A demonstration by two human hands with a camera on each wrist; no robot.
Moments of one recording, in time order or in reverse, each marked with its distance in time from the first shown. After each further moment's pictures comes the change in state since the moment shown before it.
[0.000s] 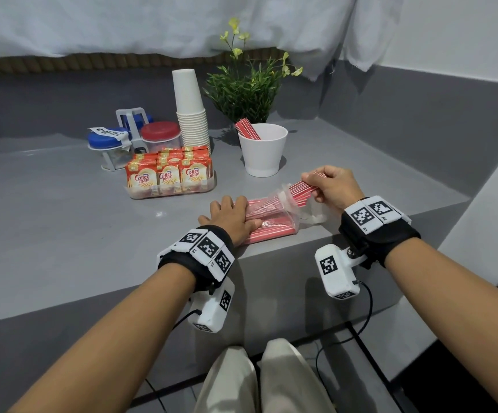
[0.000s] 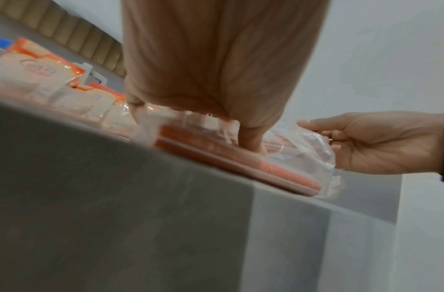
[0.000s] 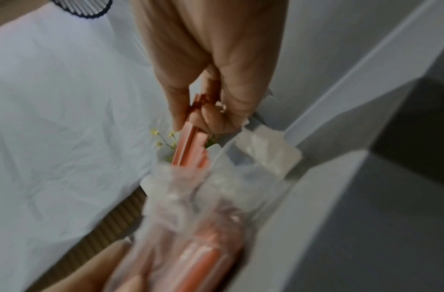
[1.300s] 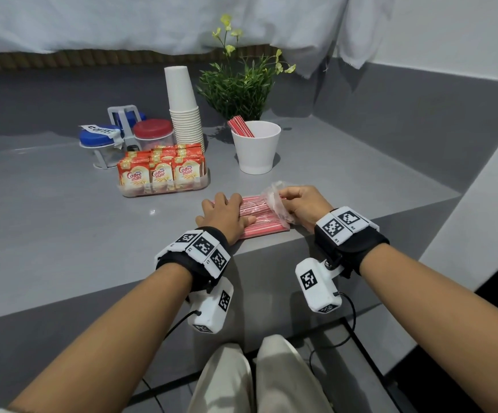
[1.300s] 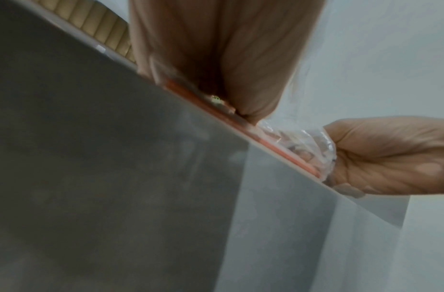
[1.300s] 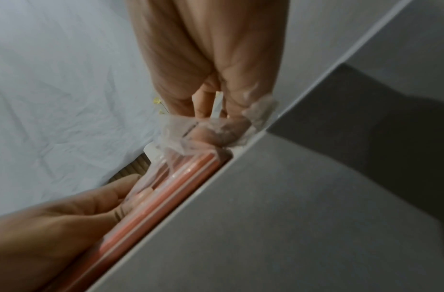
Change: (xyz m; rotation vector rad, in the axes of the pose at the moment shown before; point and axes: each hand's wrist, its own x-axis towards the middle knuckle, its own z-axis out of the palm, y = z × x) left_hand 0.000 0.006 0.006 -0.029 0.072 -0.025; right_hand -0.026 0.015 0.030 0.015 -0.222 0.136
